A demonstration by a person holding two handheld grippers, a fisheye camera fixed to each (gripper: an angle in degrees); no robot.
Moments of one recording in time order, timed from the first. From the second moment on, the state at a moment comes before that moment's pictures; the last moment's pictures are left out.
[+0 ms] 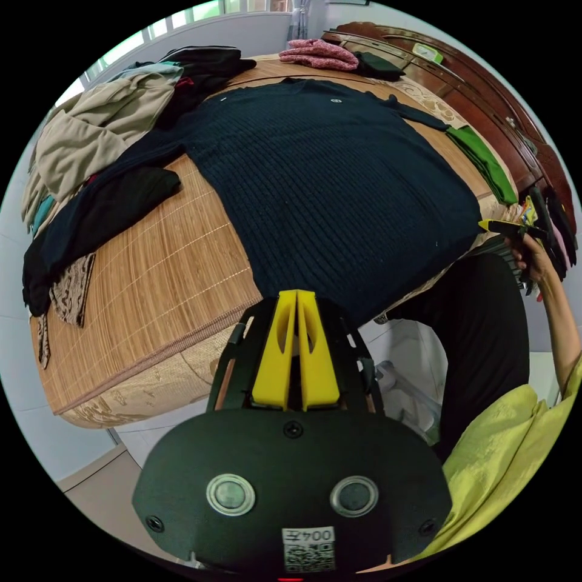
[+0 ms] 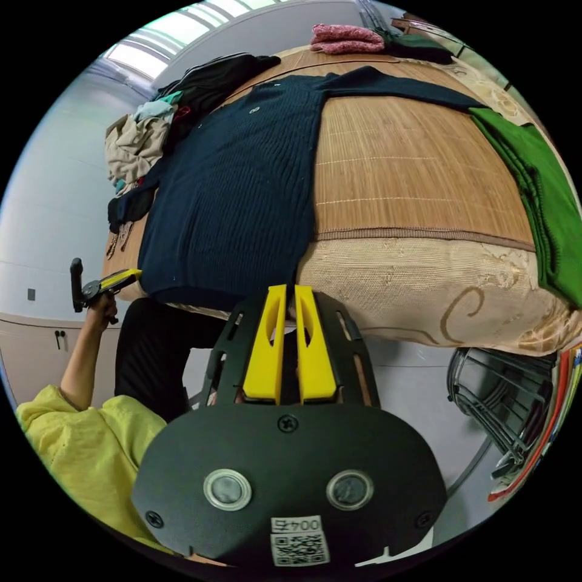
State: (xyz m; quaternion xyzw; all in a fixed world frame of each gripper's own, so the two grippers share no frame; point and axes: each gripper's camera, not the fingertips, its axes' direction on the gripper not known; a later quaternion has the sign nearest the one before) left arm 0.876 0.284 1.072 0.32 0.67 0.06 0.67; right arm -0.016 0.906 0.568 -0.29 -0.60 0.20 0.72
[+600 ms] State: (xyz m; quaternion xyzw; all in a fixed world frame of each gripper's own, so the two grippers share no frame) left arm 0.854 0.279 1.020 0.39 0.60 0.06 0.70; right arm -0.045 0.816 0.550 -0.26 -0.51 0.16 0.80
